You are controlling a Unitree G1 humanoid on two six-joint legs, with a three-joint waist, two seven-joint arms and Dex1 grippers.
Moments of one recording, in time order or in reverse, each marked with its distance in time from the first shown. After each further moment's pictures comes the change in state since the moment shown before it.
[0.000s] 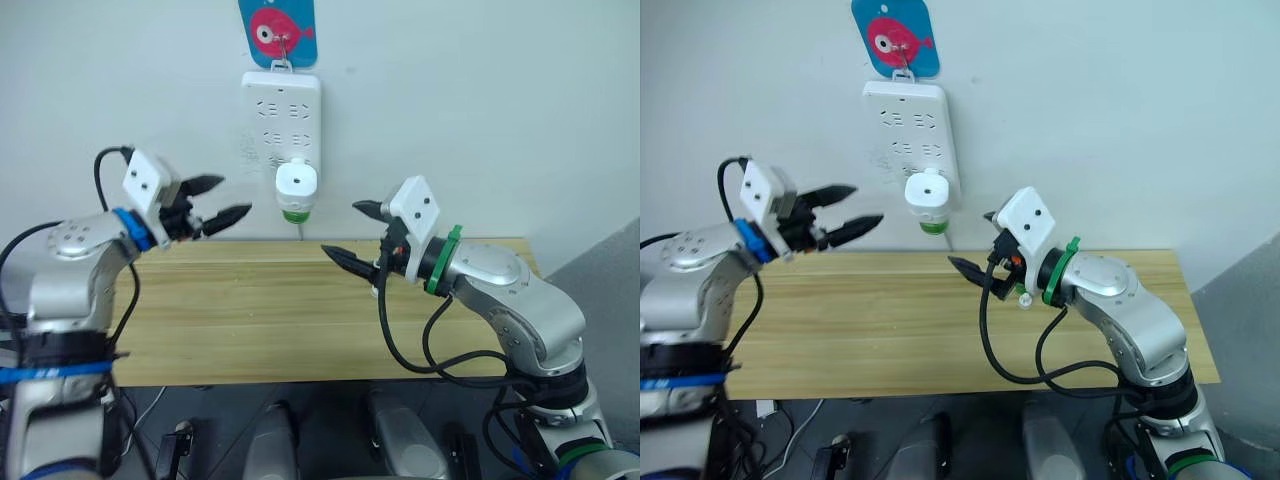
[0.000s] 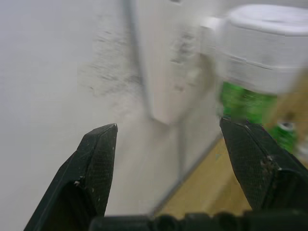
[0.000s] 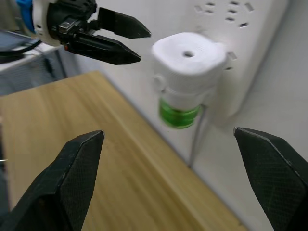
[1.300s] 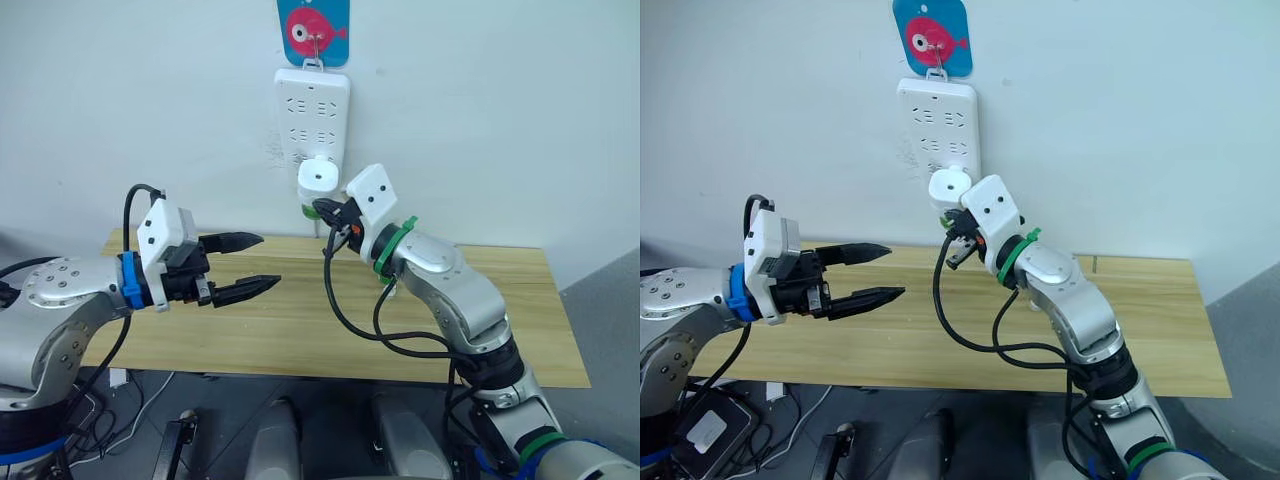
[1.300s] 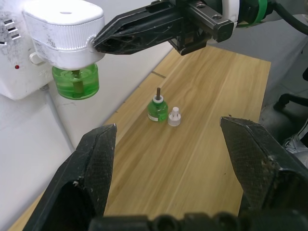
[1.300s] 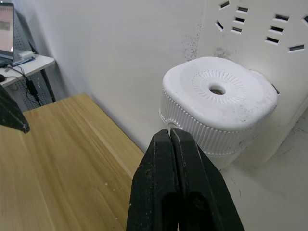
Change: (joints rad) left arm 0.179 0.073 0.053 -0.420 -0.240 0.245 0.041; right arm -0.085 0.253 0.101 0.292 -0.240 -0.190 -0.215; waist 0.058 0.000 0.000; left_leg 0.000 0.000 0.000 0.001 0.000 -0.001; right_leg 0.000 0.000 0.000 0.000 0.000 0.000
